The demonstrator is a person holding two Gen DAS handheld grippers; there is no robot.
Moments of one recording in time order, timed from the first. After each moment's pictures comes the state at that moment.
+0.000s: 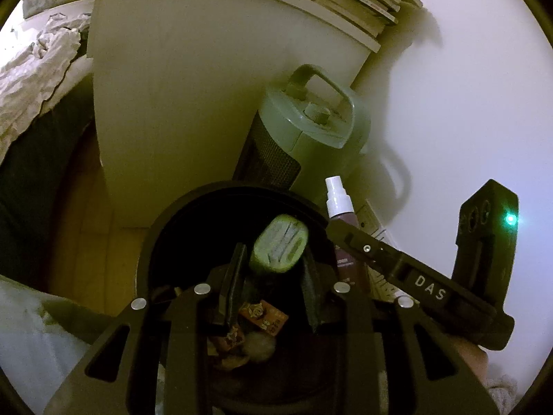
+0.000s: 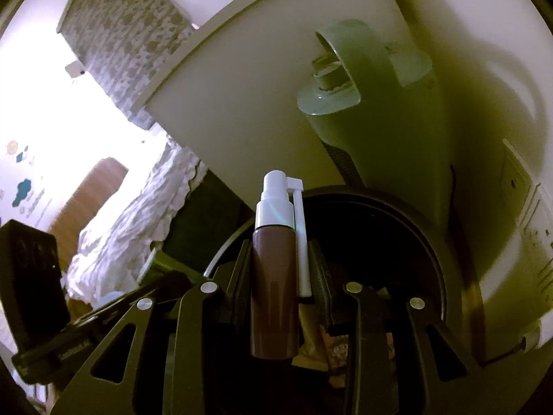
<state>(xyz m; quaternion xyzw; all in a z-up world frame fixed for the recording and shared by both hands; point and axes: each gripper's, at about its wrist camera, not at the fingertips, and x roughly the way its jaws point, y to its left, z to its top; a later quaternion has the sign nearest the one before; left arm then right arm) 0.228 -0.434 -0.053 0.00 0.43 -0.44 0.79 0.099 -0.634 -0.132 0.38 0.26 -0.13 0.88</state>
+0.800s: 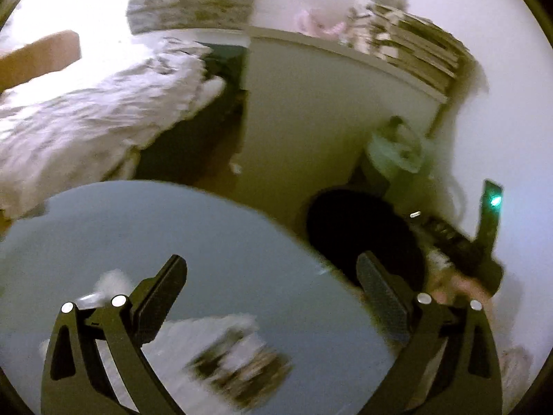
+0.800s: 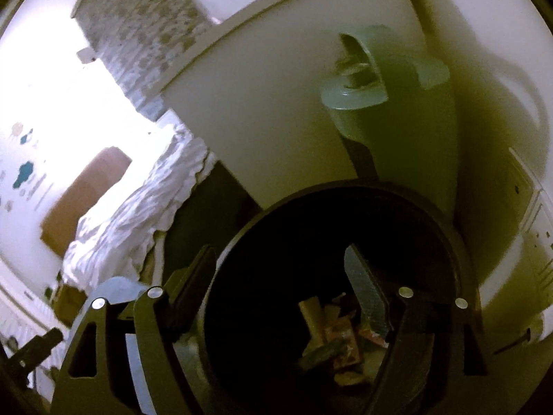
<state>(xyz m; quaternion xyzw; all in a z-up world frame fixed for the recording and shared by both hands) 0.144 -0.254 0.000 0.01 0.38 -0.22 0.90 0.096 -0.598 -0.122 0.34 0.25 -0.11 0.90</state>
